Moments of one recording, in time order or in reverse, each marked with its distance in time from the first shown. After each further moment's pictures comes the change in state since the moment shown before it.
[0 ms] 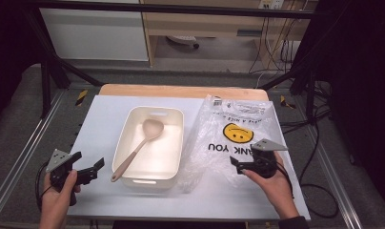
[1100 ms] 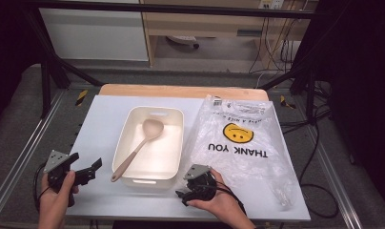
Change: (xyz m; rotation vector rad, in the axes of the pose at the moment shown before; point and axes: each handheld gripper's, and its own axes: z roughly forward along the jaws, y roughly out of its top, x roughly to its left) left arm 0.004 -0.002 -0.003 0.008 0.026 -0.016; right arm 0.147 -0.014 0.077 0.199 0.276 -0.301
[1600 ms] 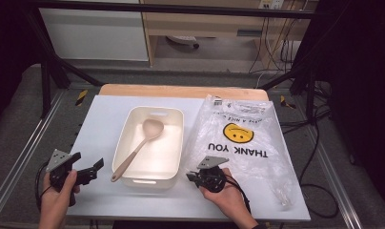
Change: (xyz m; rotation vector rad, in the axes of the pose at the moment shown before) left arm -0.002 0.001 0.003 0.008 -0.018 0.012; right arm -0.031 -0.005 -0.018 -0.124 0.057 0.165
